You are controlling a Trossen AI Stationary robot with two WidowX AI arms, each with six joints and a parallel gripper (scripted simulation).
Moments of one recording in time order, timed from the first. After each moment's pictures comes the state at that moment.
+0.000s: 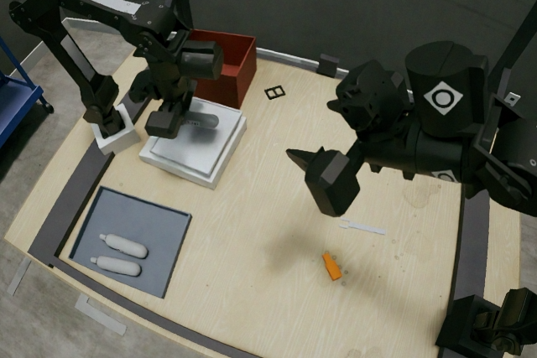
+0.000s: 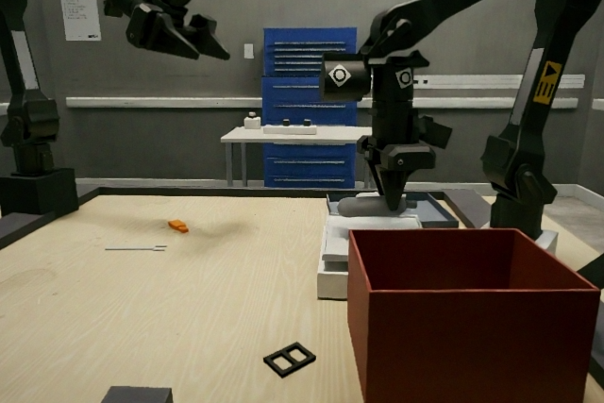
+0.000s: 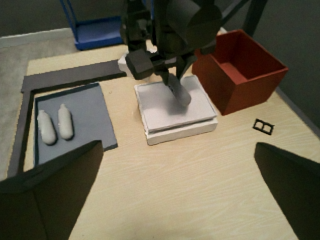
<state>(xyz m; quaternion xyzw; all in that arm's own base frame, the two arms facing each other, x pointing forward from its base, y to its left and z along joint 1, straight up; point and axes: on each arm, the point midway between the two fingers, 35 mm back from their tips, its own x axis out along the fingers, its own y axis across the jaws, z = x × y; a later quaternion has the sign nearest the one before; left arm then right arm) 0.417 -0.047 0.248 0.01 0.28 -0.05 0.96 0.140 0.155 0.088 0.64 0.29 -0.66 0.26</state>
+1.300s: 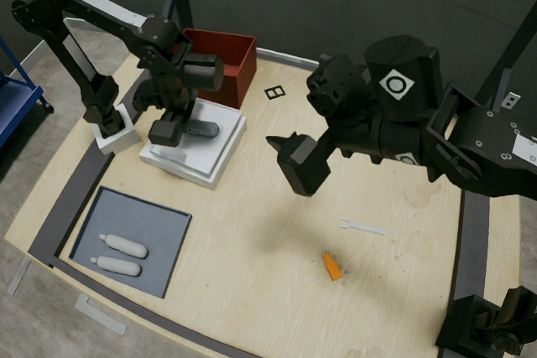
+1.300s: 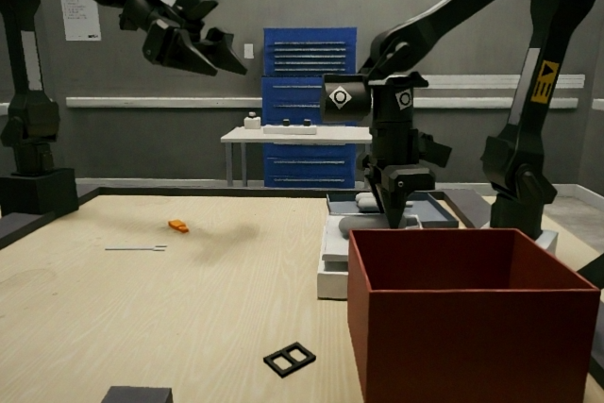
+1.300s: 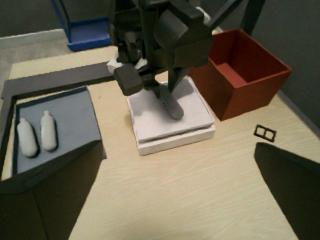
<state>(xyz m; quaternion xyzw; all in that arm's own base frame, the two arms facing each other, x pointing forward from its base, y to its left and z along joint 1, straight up) 0.454 -0.064 0.224 0.02 0.28 -0.06 0.96 0.138 0.154 0.059 0.64 0.29 -0.66 0.26</state>
